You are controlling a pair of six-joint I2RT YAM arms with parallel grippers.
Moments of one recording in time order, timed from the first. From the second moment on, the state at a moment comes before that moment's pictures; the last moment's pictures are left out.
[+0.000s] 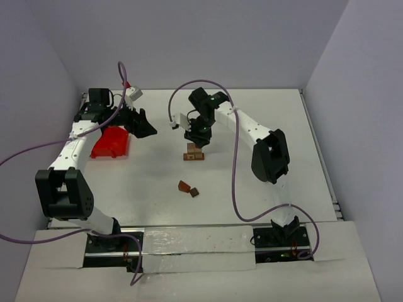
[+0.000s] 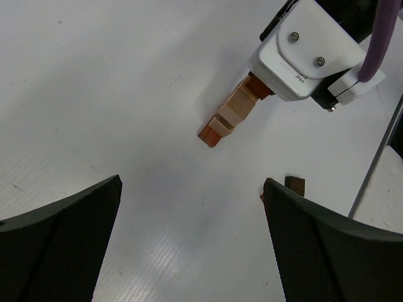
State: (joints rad) left arm -0.04 1.55 1.32 -0.58 0.89 0.33; right arm 0.62 2.15 2.02 -1.16 -0.37 -0.91
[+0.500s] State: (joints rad) left arm -0.04 1.55 1.32 -0.58 0.89 0.33; right arm 0.63 2.15 2.04 -1.16 -0.36 -0.90
